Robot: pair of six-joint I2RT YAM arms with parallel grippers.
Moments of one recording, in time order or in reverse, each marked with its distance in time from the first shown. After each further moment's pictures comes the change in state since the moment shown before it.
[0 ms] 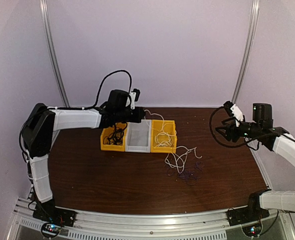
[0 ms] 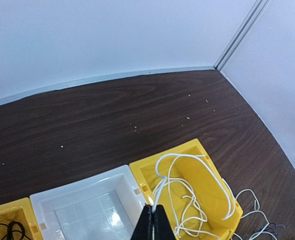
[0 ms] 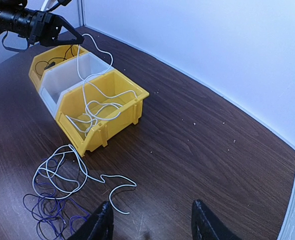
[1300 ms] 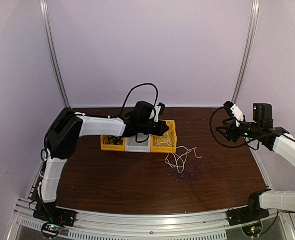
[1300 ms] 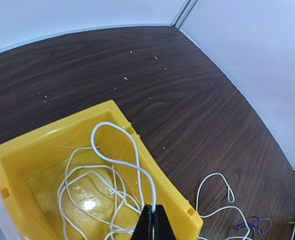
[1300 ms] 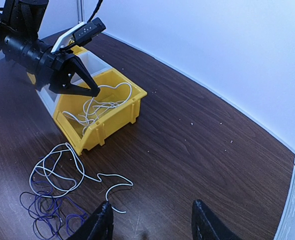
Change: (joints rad) left arm -0.128 0.261 0.231 -0.034 0.091 -0.050; right arm -0.005 -0.005 -0.002 -0.001 0.005 -0.023
